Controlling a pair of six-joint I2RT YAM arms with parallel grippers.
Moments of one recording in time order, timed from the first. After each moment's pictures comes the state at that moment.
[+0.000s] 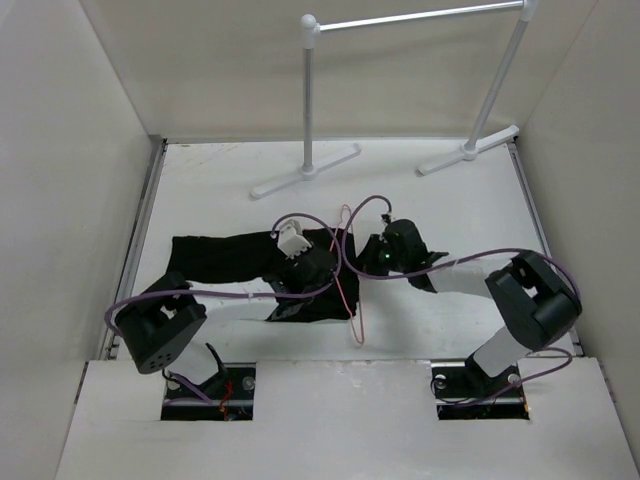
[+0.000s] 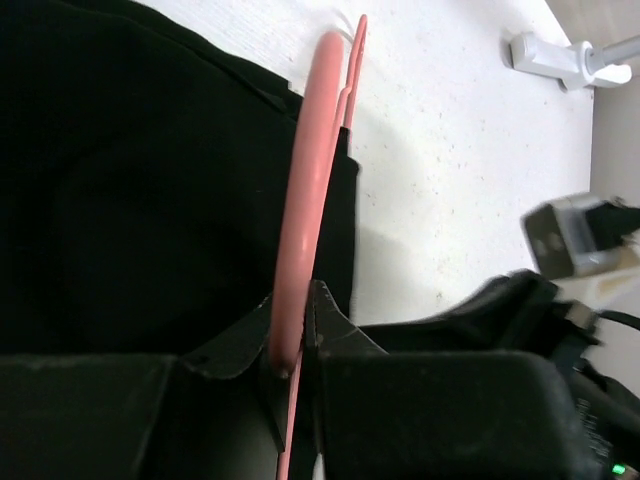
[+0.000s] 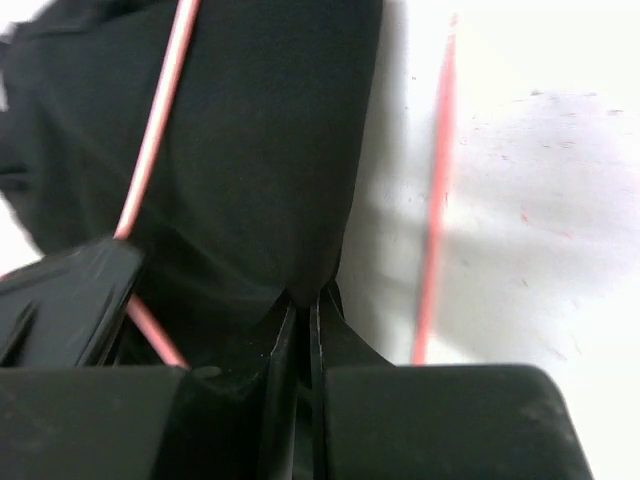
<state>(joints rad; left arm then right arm) -0.97 1.49 0.65 0.25 -0.67 -1.20 0.60 1.62 0.67 0.28 -0.27 0.89</state>
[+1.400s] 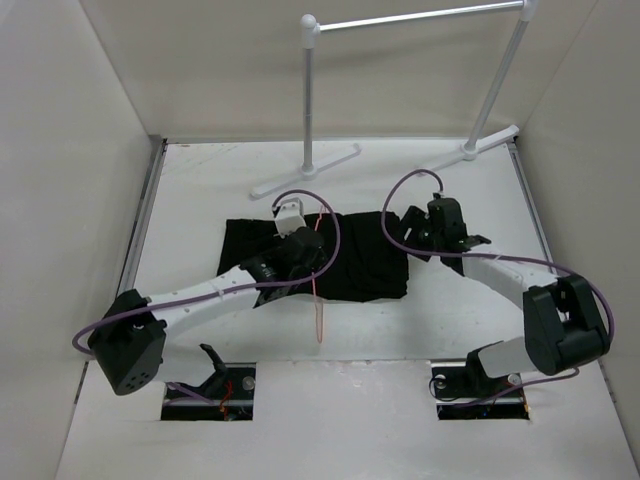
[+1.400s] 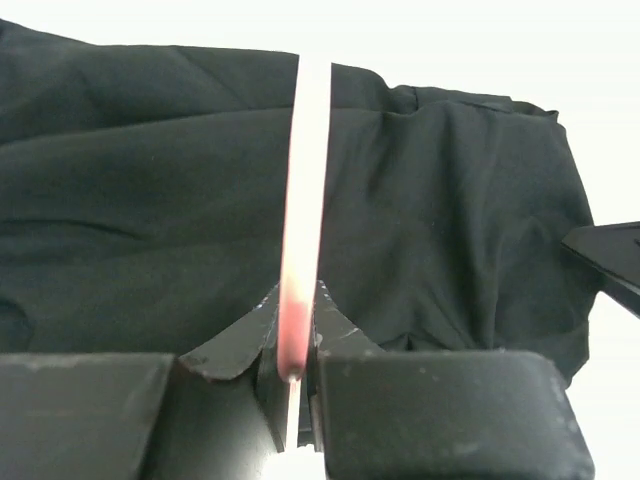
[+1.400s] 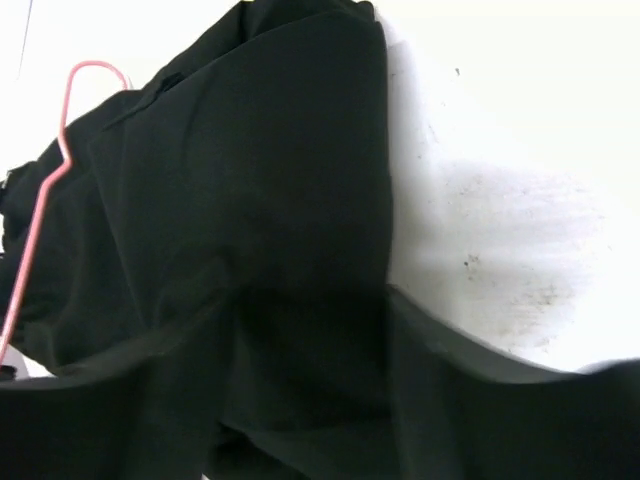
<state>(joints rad) -0.88 1.30 0.77 -0.10 -0.59 -0.80 0.32 1.42 0.74 -0.05 -0.13 0.78</state>
